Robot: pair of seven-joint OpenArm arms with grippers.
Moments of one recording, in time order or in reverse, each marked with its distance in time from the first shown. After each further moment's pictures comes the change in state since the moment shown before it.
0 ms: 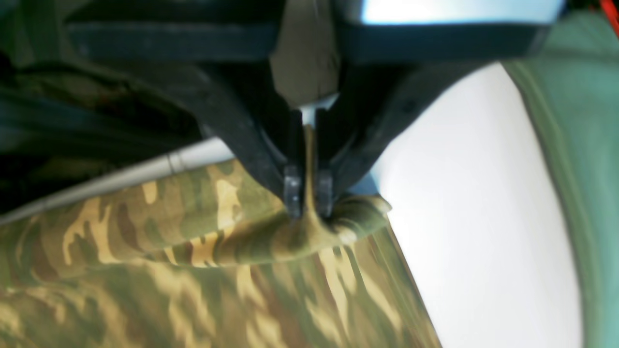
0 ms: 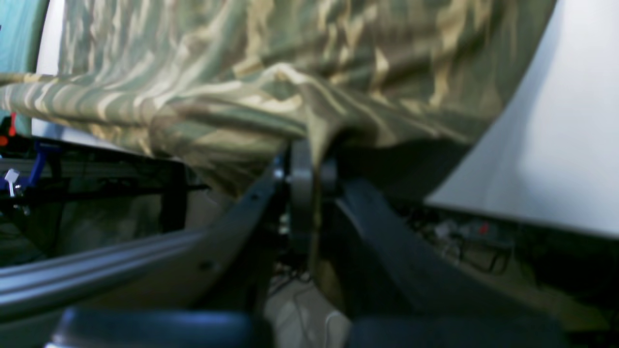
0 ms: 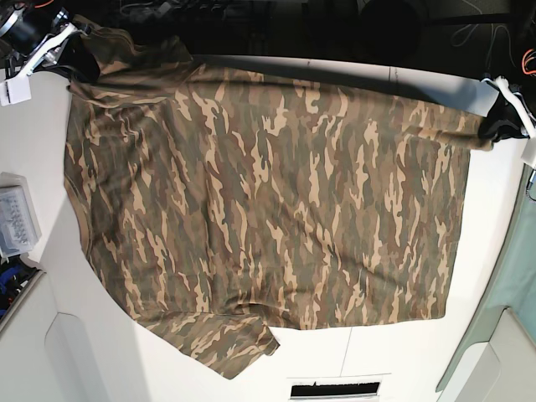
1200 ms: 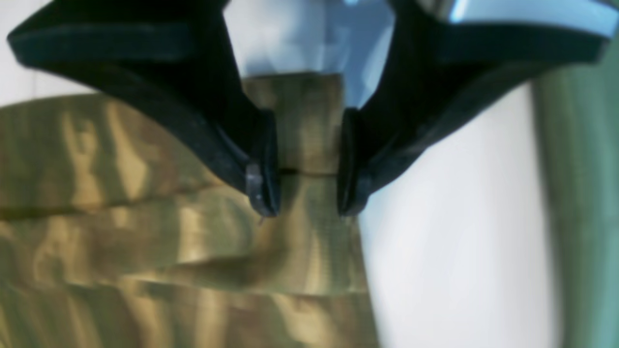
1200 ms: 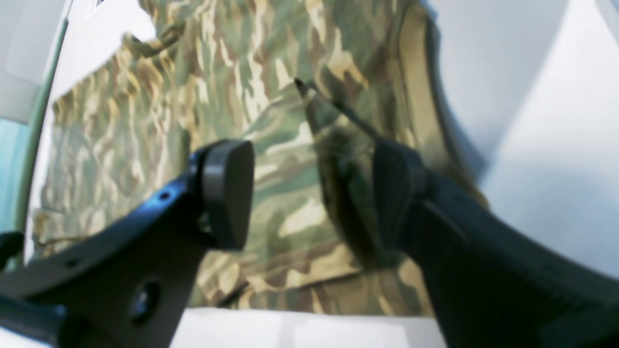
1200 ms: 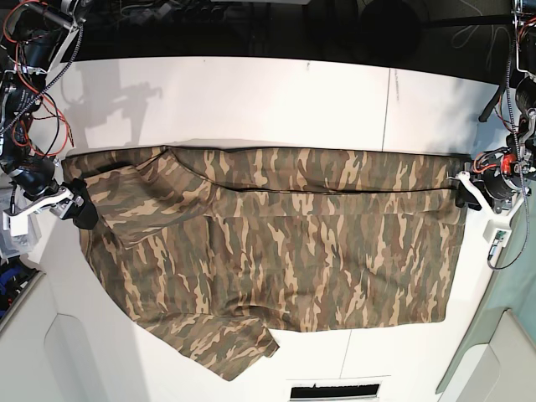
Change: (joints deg) left arm -36.7 2.1 25.0 -29.7 12.7 12.3 -0.3; right arm 43.3 -0.5 -1.7 -38.9 -18.0 -2.2 10.5
